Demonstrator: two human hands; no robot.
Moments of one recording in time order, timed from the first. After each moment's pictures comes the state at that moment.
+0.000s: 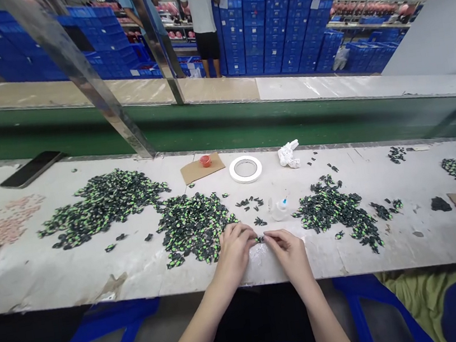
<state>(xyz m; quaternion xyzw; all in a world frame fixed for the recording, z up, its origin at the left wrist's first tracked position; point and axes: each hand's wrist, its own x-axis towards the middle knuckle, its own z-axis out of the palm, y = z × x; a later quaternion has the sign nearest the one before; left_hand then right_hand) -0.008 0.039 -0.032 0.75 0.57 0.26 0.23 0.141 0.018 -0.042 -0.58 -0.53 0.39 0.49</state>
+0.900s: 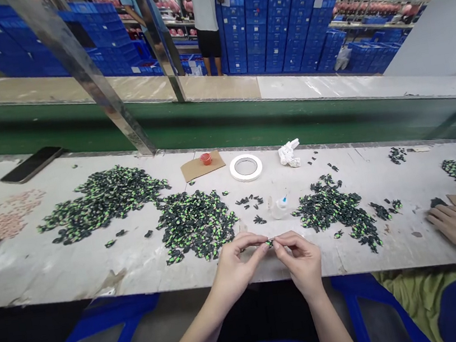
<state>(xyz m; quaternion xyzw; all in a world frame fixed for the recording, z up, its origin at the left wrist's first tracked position) 0.001 0.014 0.001 0.59 0.48 0.47 0.44 0.142 0.000 -0.016 -0.48 -0.49 0.38 0.62</state>
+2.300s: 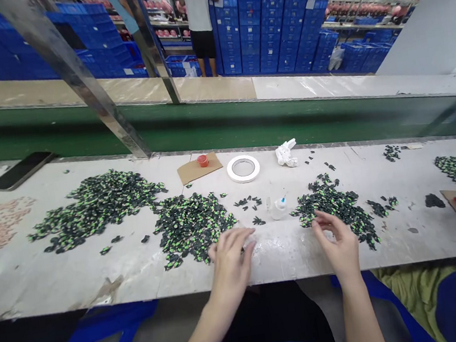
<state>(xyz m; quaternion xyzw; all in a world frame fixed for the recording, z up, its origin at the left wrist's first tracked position) -0.008 0.012 -0.017 0.69 0.60 0.34 0.24 0.218 0.008 -0.007 -0.66 -0.54 0.17 0.49</state>
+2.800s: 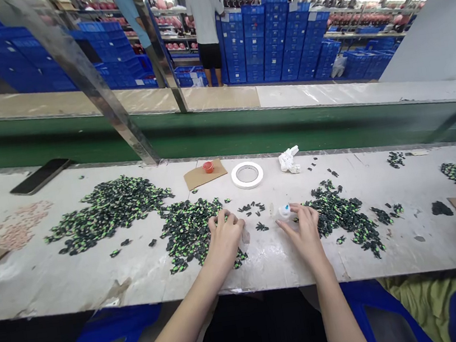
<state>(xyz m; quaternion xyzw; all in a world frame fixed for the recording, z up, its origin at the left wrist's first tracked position) -0.029 0.069 -0.012 0.80 0.56 0.20 0.08 0.183 0.057 -0.039 -0.63 -0.62 0.14 0.44</state>
